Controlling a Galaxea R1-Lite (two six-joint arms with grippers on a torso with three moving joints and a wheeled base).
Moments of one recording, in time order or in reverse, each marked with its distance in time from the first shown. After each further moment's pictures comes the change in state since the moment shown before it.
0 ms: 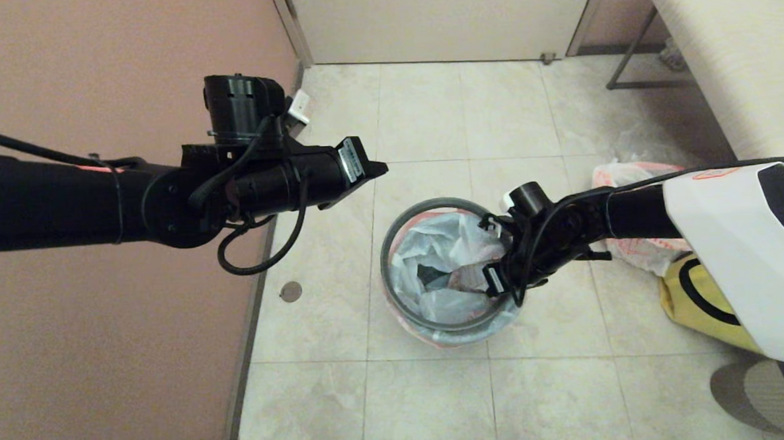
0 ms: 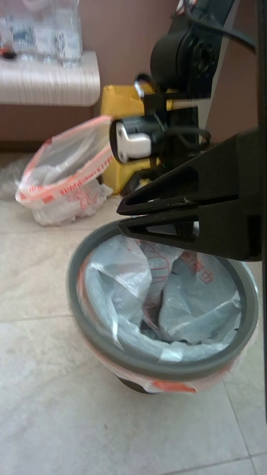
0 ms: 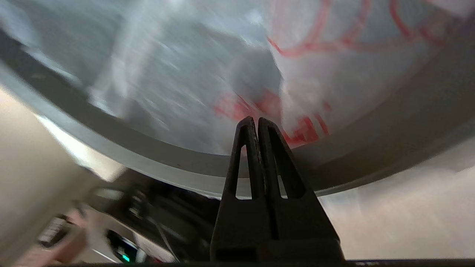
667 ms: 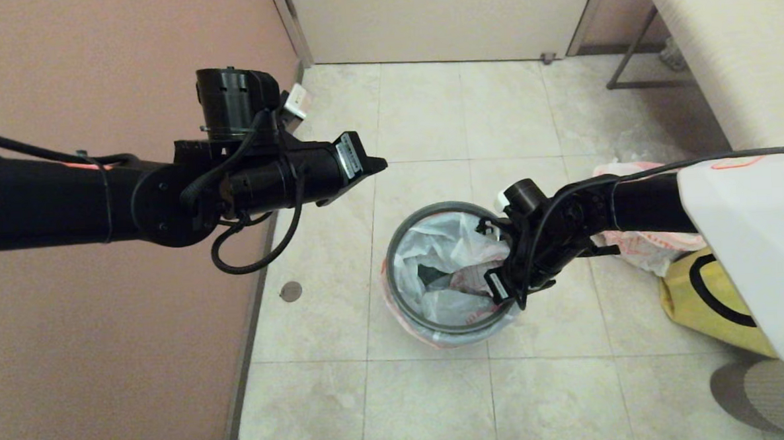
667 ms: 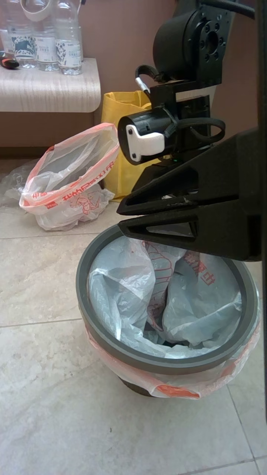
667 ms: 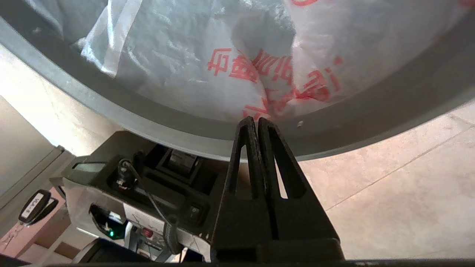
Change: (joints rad) left arm -0.005 -0.013 0.003 0.000 0.000 0.001; right arm 0.038 -0.046 -0.004 0.121 -0.065 -0.011
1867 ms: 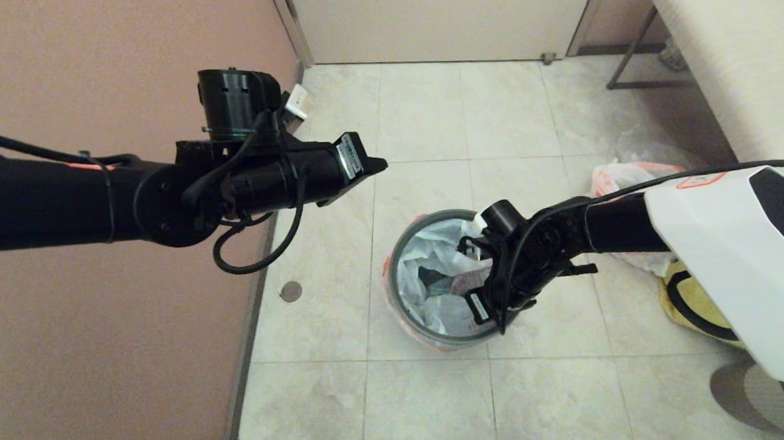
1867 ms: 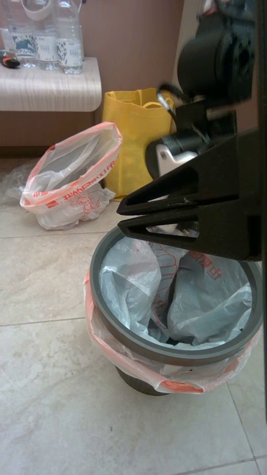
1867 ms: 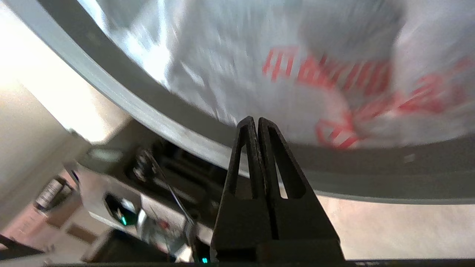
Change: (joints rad) left arm -0.001 0.005 -0.002 0.000 0.003 0.001; right arm 0.071 0.016 0.066 -0.077 0.019 0.063
